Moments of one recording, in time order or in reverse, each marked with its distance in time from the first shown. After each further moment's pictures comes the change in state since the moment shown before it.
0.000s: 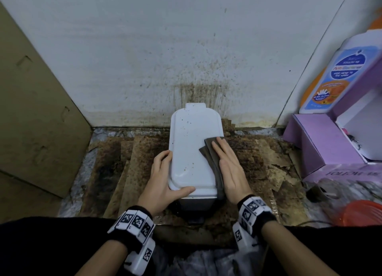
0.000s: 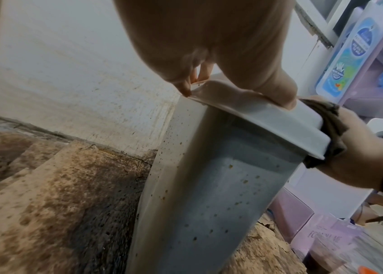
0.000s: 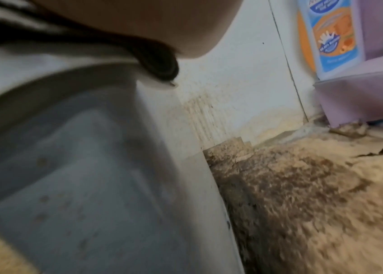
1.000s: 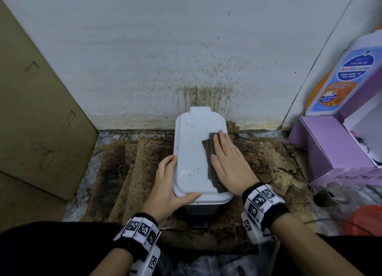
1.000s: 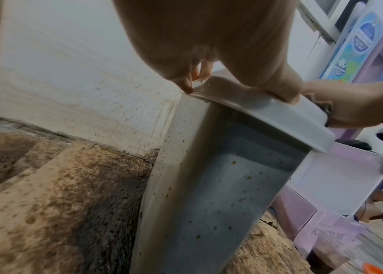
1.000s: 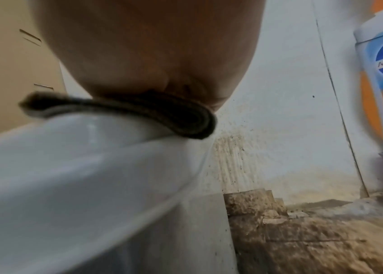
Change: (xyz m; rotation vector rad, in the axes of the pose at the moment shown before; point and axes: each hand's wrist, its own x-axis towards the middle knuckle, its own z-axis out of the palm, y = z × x) left_hand -0.001 0.001 0.002 -0.015 0.023 0.019; right_hand 0.044 -0.030 -0.012 -0.612 -0.340 0.074
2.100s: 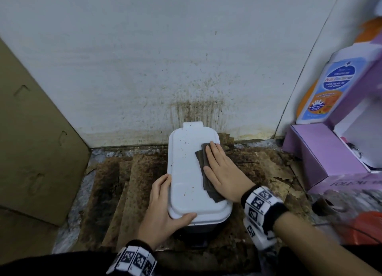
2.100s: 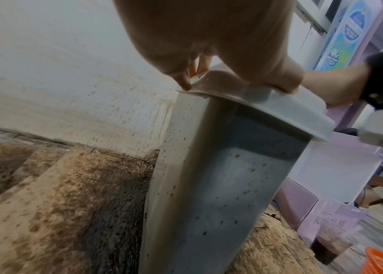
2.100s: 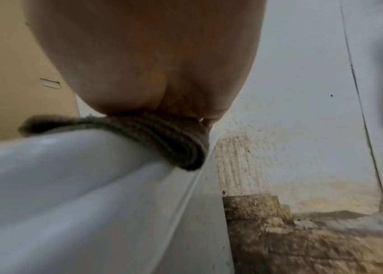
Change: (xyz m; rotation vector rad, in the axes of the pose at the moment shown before) left_hand 0.002 -0.001 0.002 0.052 0.018 0.014; right_hand 0.019 0.011 -0.015 0.020 -0.137 -0.045
